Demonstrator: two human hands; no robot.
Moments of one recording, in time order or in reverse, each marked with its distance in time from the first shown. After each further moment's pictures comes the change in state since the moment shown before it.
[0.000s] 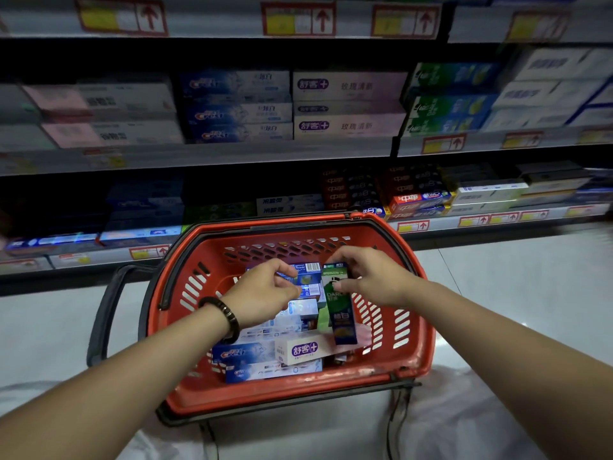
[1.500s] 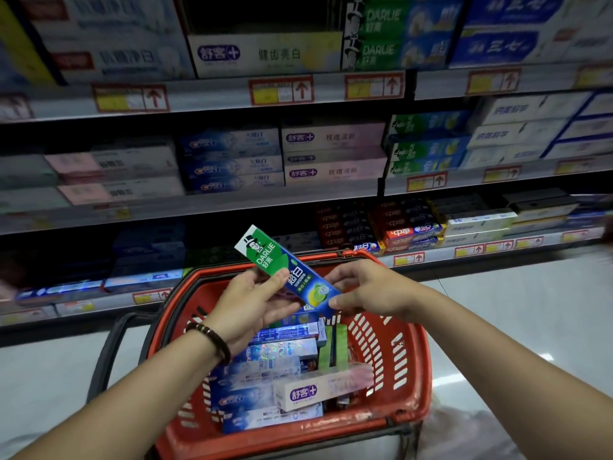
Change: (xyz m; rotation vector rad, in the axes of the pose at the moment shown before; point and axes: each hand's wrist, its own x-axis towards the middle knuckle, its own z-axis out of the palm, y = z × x) left_hand -0.001 0.043 -0.011 -0.851 0.071 0.049; right_hand -0.016 -0.048 -0.049 0.326 -0.094 0.093
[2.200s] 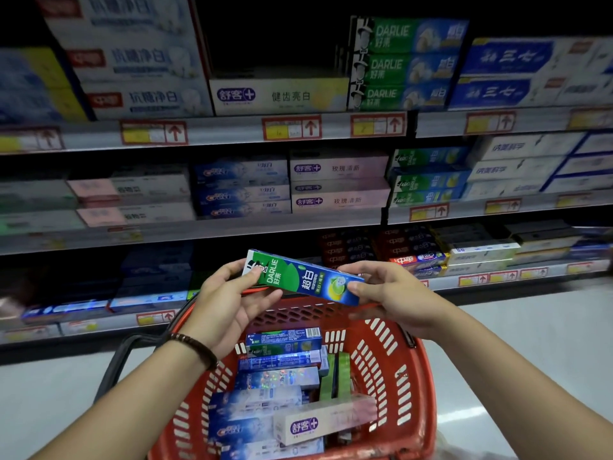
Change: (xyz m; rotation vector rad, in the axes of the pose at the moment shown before) left_hand 0.001 0.042 -0.016 -0.274 0.106 0.161; right_hand -0.012 -0.016 -0.023 0.396 0.171 -0.113
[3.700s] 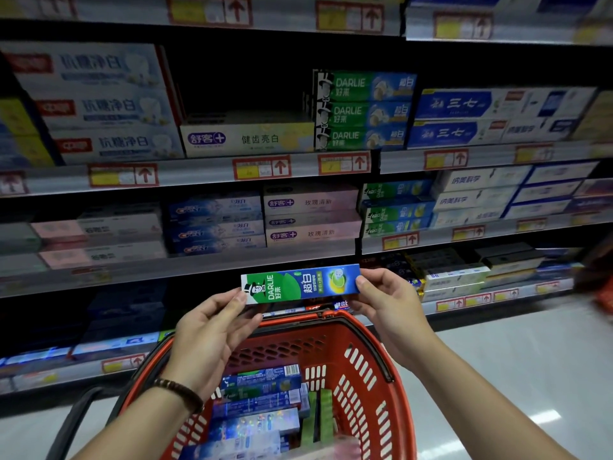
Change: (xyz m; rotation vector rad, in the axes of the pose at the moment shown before) left_hand 0.002 -0.007 0.025 0.022 0.065 0.143; right_hand -0.004 -0.010 -0.015 0.322 0.454 -0.267
